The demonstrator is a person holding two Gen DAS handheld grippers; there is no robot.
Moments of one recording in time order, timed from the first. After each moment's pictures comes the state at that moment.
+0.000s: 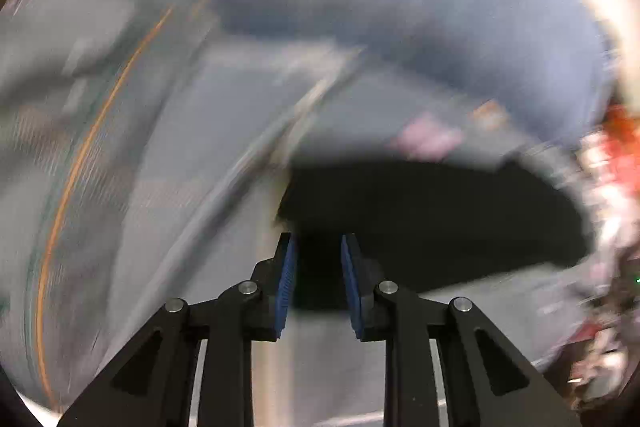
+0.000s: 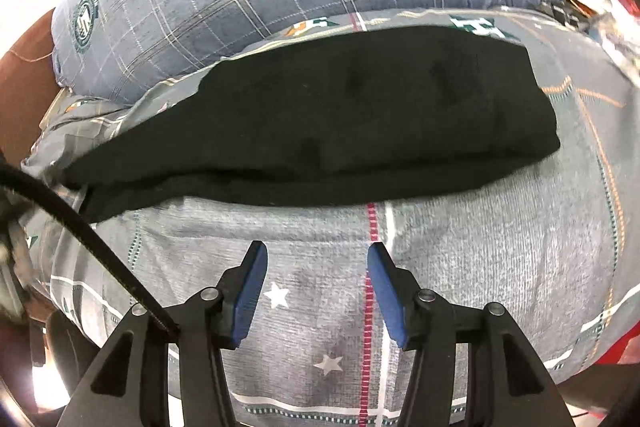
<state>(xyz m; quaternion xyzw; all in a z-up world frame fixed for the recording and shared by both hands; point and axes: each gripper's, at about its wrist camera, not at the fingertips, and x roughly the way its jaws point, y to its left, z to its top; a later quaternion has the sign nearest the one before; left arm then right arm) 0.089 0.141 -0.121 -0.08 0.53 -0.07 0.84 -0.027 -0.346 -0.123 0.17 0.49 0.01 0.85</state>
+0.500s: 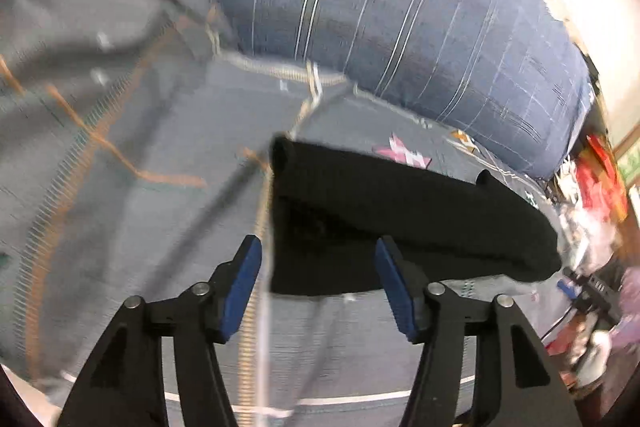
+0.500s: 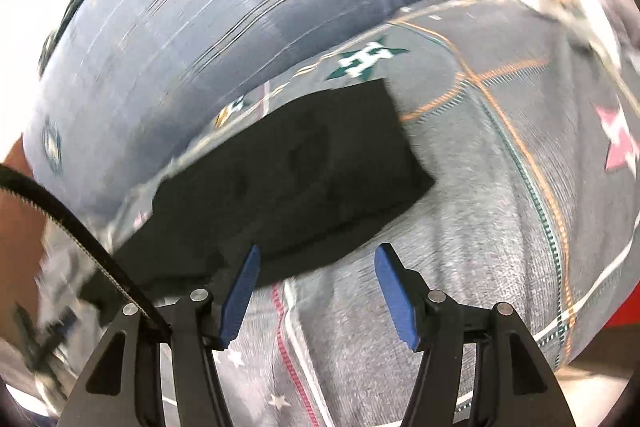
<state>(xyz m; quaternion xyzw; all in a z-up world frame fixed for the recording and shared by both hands) 0.070 0.144 -0.085 -0.16 0.48 -0.12 0.86 -0.044 -0.445 -0.104 0.32 0.42 -0.08 0.85</state>
